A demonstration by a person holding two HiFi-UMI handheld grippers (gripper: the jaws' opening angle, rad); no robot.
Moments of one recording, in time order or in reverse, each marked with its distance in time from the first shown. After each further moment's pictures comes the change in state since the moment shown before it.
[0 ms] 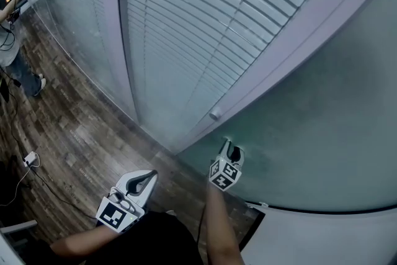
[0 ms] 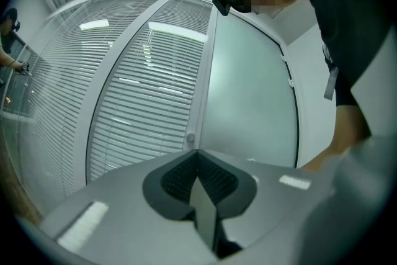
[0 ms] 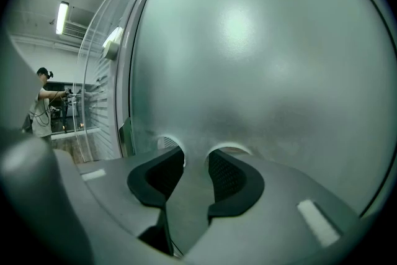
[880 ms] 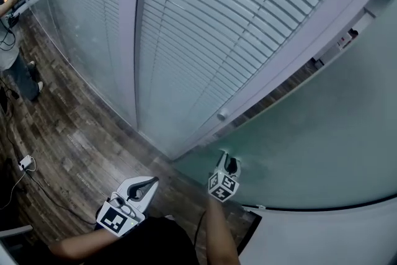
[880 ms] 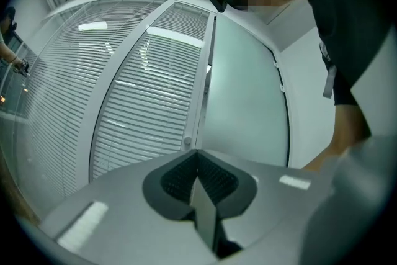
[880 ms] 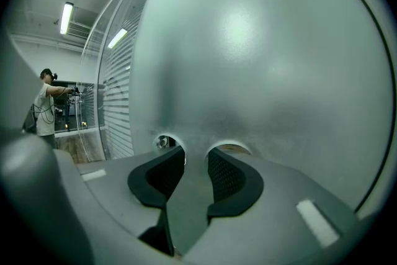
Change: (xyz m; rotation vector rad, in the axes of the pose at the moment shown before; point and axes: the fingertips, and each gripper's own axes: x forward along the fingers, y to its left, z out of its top) left arm -0.026 -0.003 -0.002 0.018 -0.038 -0.053; right arm -0.037 0.003 -0.026 -0.003 0.007 0.011
